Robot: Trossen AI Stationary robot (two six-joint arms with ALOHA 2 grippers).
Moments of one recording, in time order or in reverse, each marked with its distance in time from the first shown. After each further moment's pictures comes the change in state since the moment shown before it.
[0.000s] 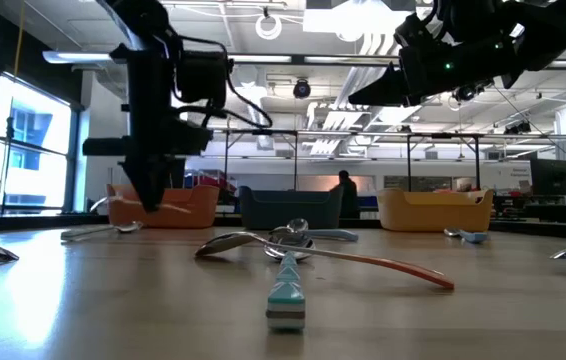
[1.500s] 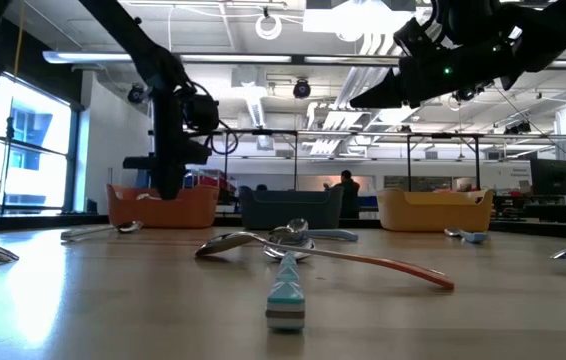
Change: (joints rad) left arm 0.602 0.183 0.255 0.030 0.043 0.696; right arm -0.029 0.000 0.000 -0.009 0.000 -0.088
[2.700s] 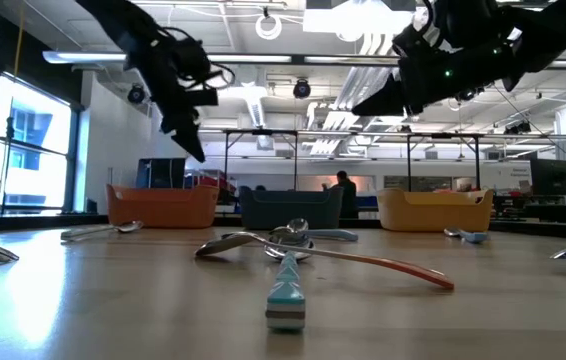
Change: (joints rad) left arm -0.083 -0.305 -0.141 0.270 0.169 -0.623; right arm 0.009 0.005 0.000 -0.049 0.014 0.113
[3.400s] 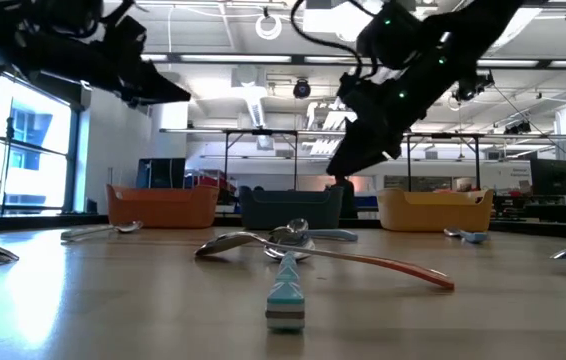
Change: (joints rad) left arm -0.307 -0.729 -0.762 0.847 -0.013 -0.502; right arm 0.139 0.376 0.314 -0.442 0.096 0.394
